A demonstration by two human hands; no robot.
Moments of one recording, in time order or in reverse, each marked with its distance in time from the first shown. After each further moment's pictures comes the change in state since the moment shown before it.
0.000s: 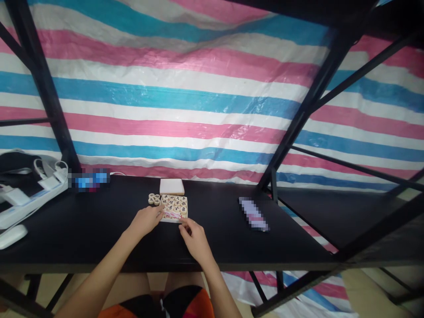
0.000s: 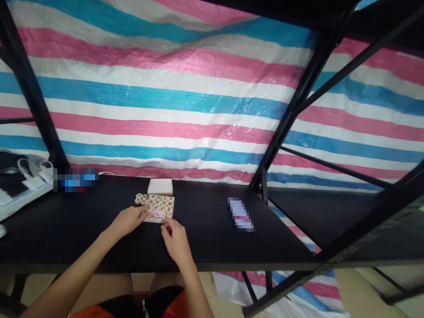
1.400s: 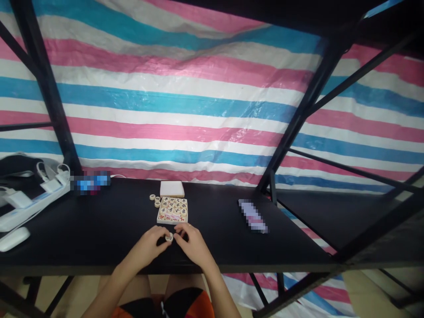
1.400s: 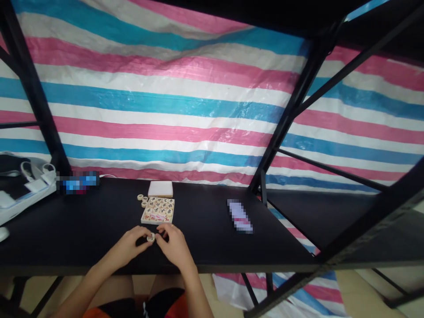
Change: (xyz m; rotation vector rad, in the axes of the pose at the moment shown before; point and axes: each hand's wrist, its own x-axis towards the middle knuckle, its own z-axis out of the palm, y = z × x) left_hand -0.051 0.009 0.038 -0.559 0.136 0.290; right_hand -0.003 -0.009 -0.002 -0.012 -0.126 -0.058
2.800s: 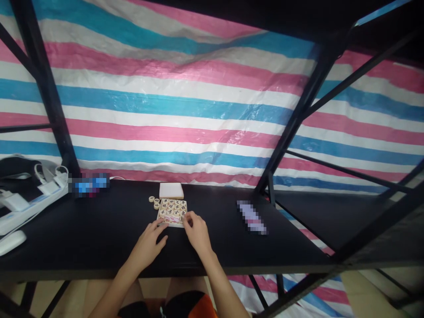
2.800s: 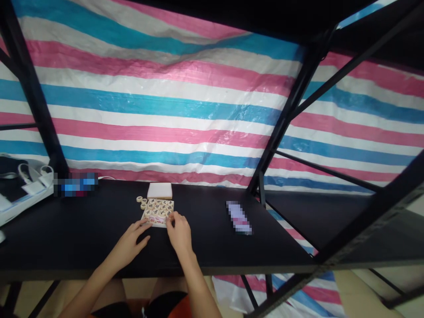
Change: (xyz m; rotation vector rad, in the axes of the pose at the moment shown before) left_hand 0.004 -0.016 0.011 0.254 0.143 -0.047; right_hand 0.027 0.012 -0.007 -0.211 0.281 0.100
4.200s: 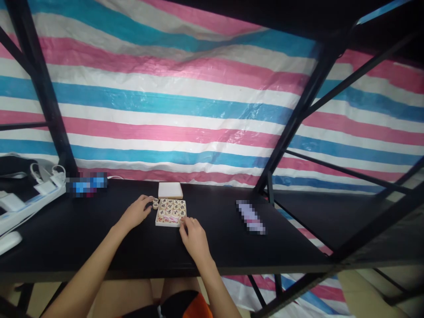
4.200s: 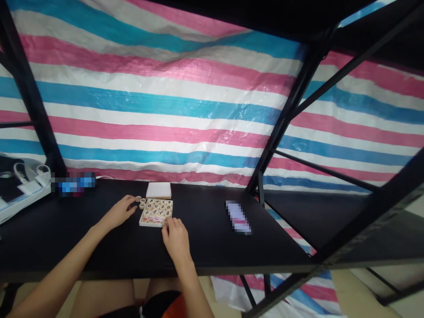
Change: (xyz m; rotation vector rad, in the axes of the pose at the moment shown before) left_hand 0.070 -0.045 -0.058 0.101 -0.075 -0.140; right_hand -0.016 -0.002 0.004 -0.293 -0.033 -0.196
